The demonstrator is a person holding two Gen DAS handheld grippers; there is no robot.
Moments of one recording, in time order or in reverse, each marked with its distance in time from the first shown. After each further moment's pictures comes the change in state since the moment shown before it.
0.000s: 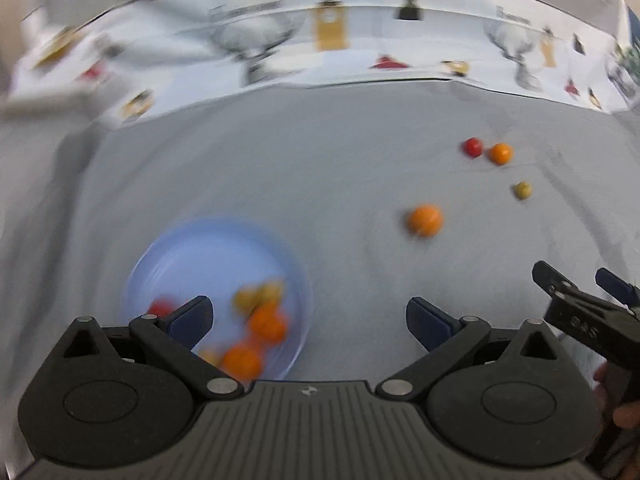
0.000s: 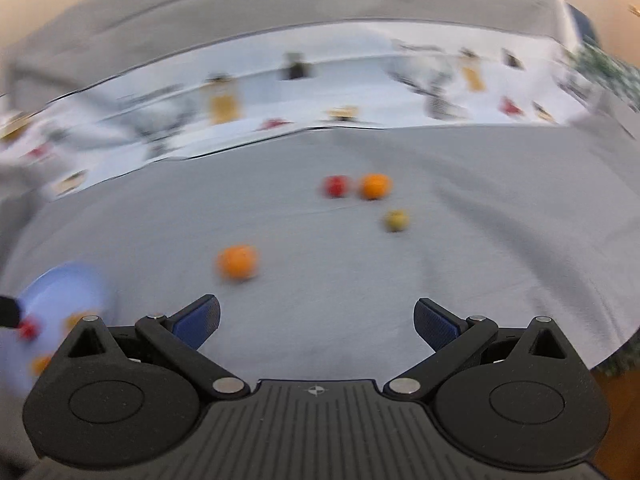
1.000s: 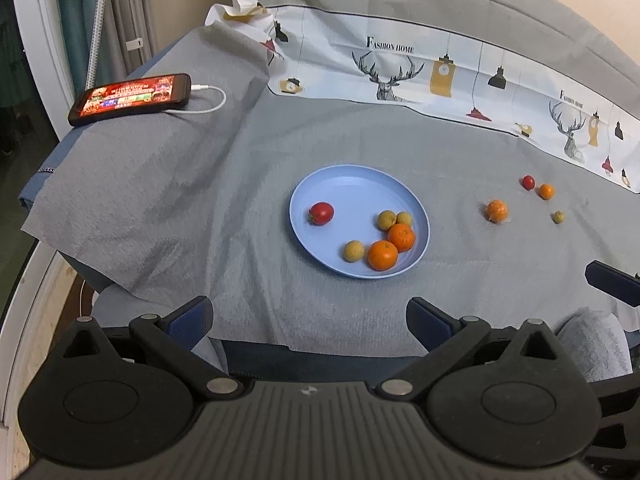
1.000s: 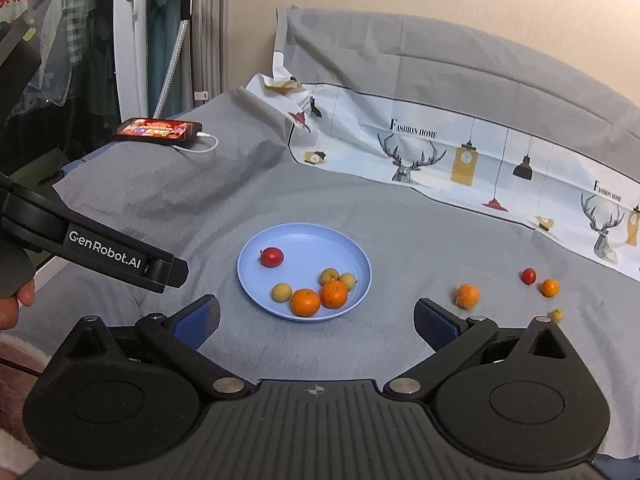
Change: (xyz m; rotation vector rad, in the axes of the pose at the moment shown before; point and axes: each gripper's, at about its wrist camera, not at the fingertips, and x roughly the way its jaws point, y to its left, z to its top) left arm -0.141 0.123 -0.186 -0.303 -0.128 0.110; right arm -0.189 0.158 -0.067 -0.525 -0.087 0.440
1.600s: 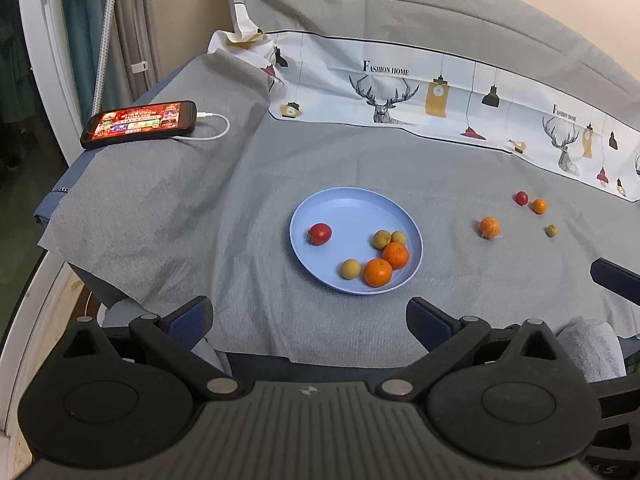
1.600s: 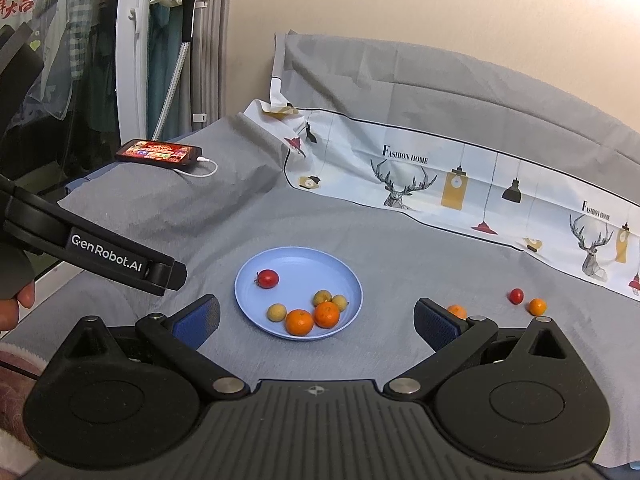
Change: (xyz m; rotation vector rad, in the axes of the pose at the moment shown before) left arm -0.026 -0.004 -0.001 0.006 -0.069 0.007; right arm -0.023 0.003 0.004 -0.010 -0.075 -0.023
